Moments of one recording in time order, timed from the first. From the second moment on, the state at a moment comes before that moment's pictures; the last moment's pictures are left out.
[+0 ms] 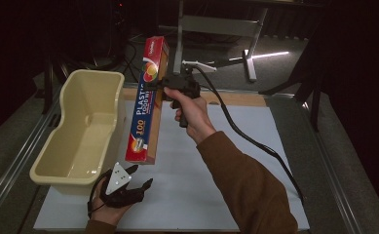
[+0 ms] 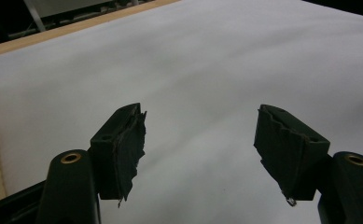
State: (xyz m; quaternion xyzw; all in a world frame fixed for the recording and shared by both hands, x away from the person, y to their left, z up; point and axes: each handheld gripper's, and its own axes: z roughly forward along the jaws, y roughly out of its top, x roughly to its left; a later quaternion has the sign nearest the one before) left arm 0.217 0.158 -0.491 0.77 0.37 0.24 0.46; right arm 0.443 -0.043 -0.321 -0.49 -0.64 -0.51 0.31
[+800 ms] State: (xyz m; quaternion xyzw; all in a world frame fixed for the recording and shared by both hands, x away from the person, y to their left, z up) left arm 0.215 0.157 -0.490 0.77 0.37 0.24 0.46; right arm 0.437 0.011 -0.317 -0.48 -0.62 -0.53 0.32
